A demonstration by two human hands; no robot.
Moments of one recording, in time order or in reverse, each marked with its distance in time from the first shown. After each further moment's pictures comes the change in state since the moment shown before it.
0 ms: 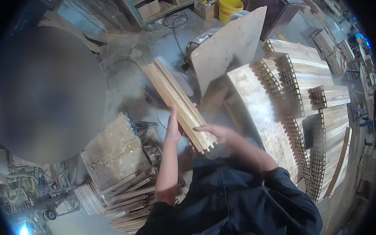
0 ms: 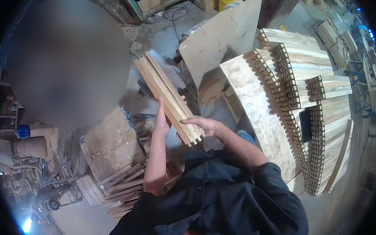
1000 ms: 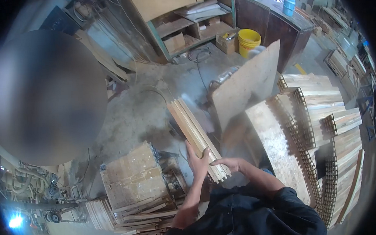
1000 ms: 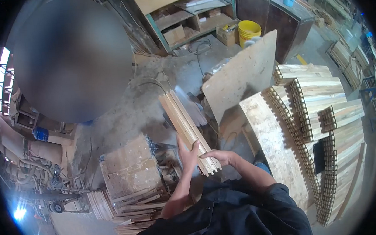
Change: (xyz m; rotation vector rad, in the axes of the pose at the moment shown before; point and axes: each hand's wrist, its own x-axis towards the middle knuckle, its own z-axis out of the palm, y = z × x) left_hand -0.013 -0.025 0.011 1.106 0.583 0.451; right_hand 0.022 -0.006 -0.037 -0.130 0.082 0.152
